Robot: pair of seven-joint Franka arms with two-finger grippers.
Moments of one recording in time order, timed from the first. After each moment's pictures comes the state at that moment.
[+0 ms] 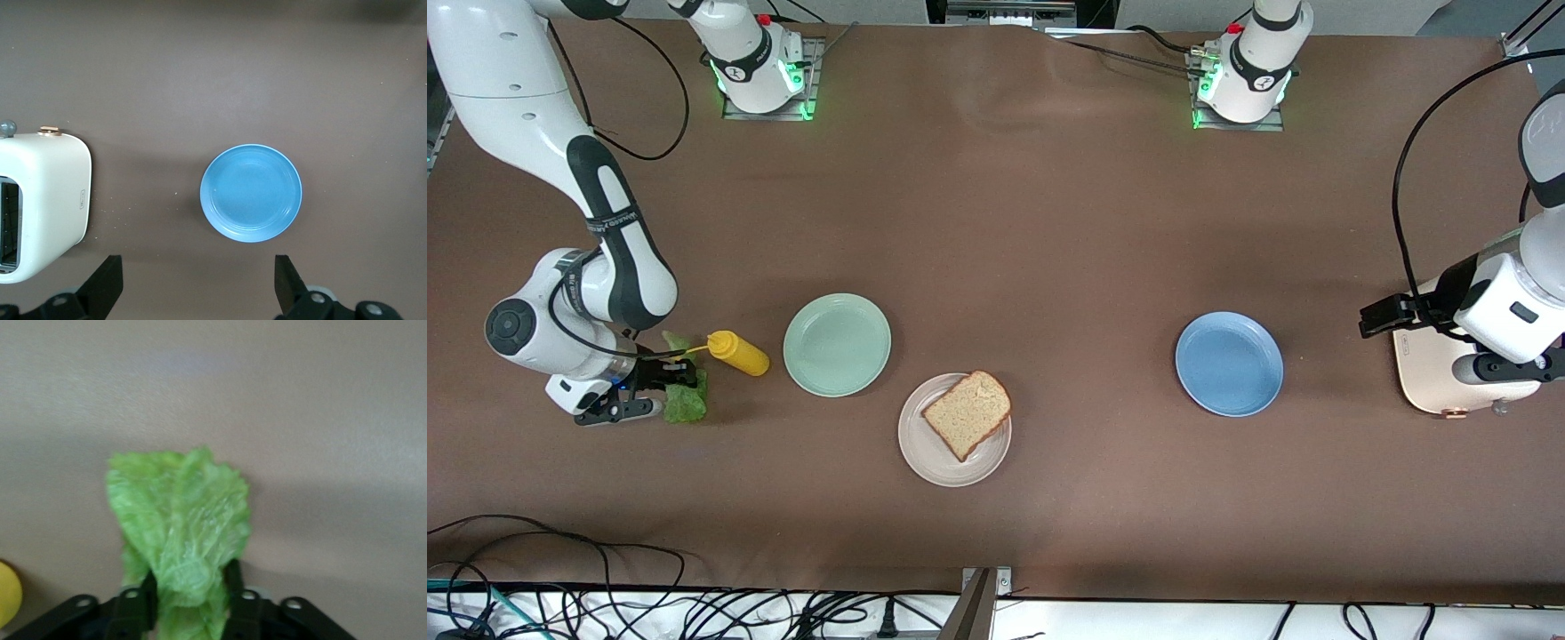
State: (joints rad) left arm 0.09 0.36 -0.16 -1.29 0.06 1.60 -0.16; right arm -0.09 0.69 0.00 -1.73 0.08 2.42 -0.36
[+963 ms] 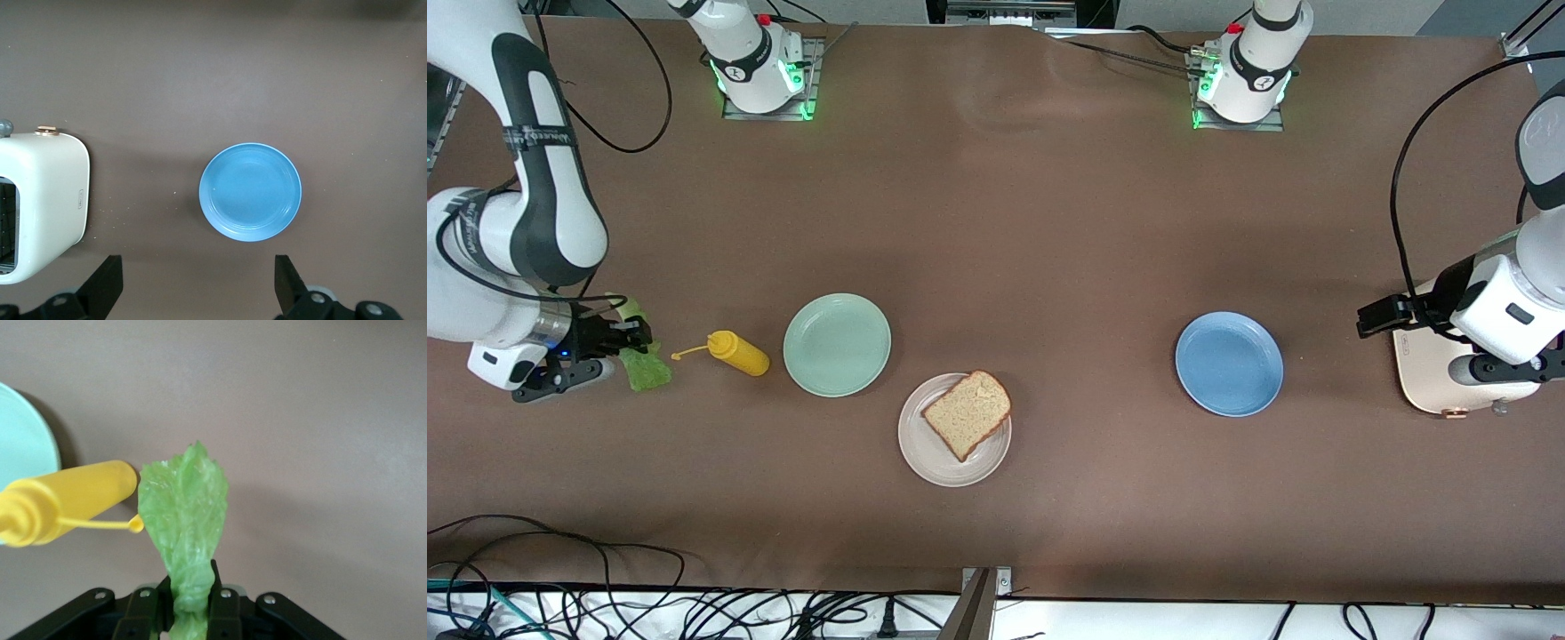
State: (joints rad) left arm 0.09 0.37 -0.17 -1.29 0.06 1.60 -0.16; right arm -0.10 0.42 -0.01 -1.72 0.08 2.06 -0.48
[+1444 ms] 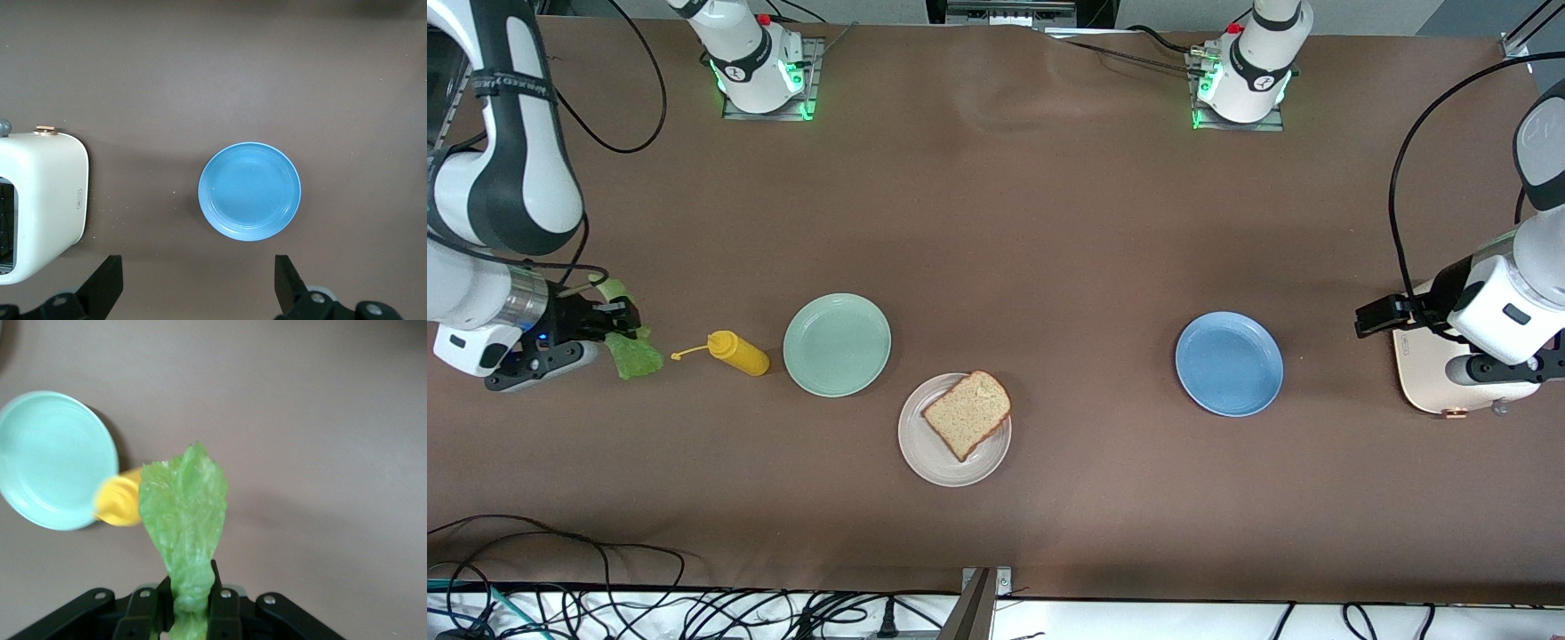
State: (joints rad) left arm 0.09 0.37 -0.17 -1.29 0.06 1.60 -0.16; right arm -0.02 0.35 0.00 -1.64 0.09 1.93 -0.39
